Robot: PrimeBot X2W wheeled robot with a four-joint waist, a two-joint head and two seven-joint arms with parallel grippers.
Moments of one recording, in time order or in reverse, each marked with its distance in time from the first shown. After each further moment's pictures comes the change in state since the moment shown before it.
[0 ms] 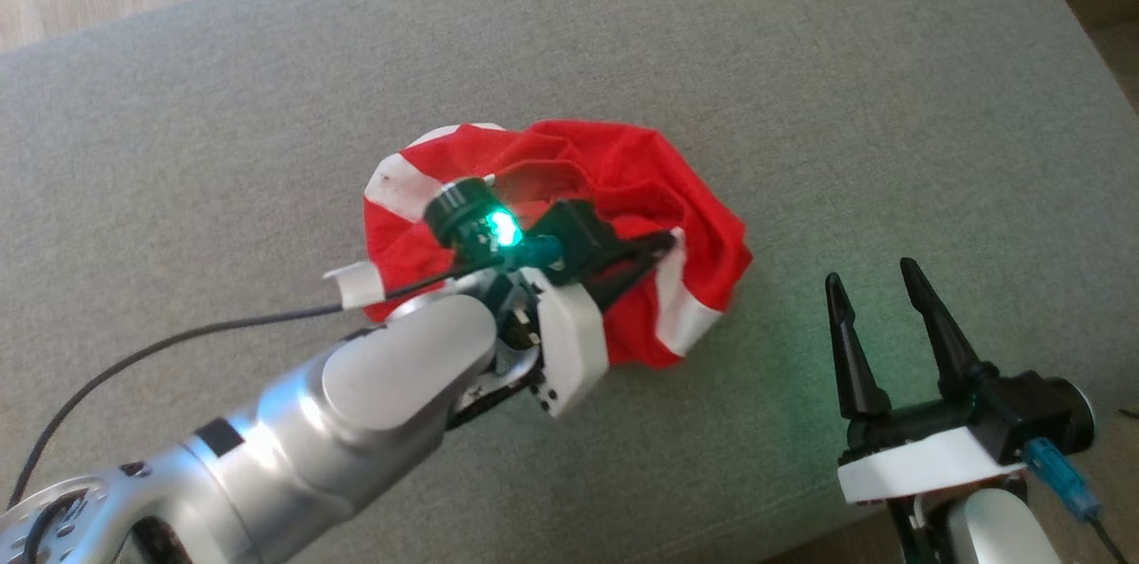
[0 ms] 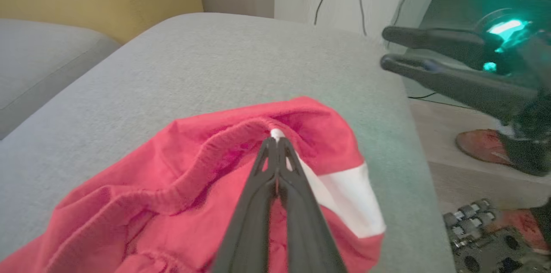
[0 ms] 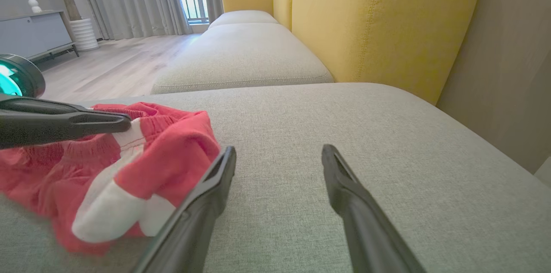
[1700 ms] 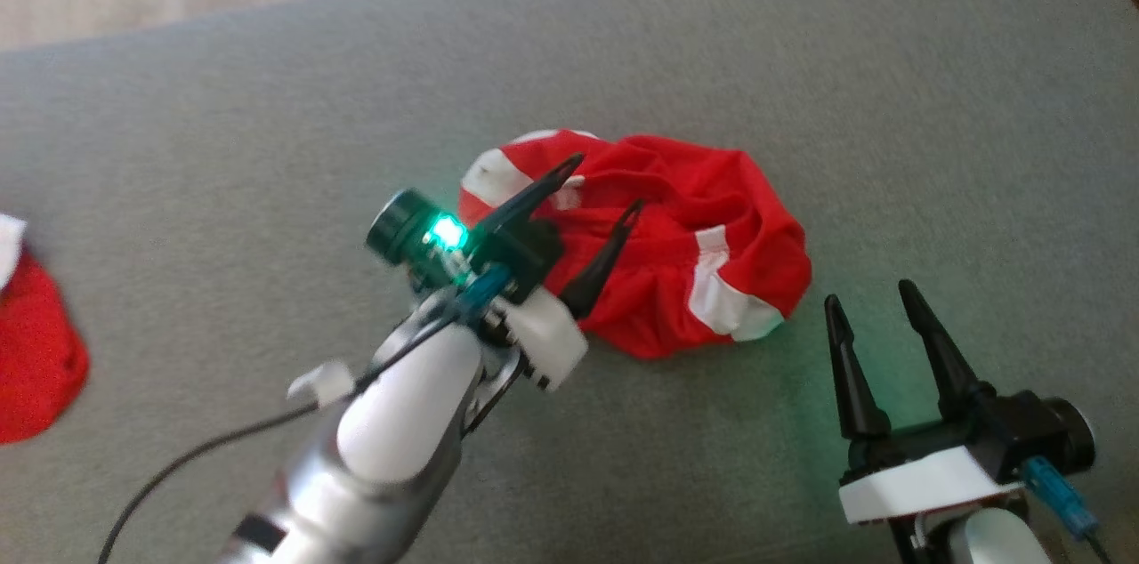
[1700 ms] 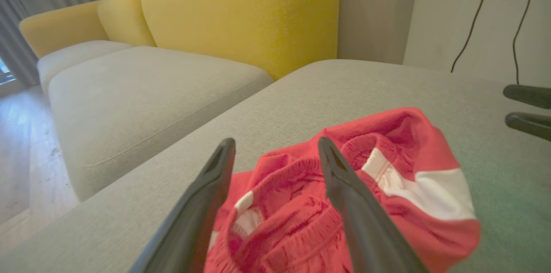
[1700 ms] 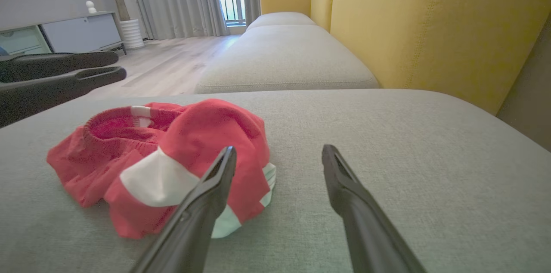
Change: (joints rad) left arm 0.326 -0.191 0.652 0.039 0.593 0.008 -0.120; right arm 0.042 0.000 -0.001 -0.004 -0.012 0.000 0.000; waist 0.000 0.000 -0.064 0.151
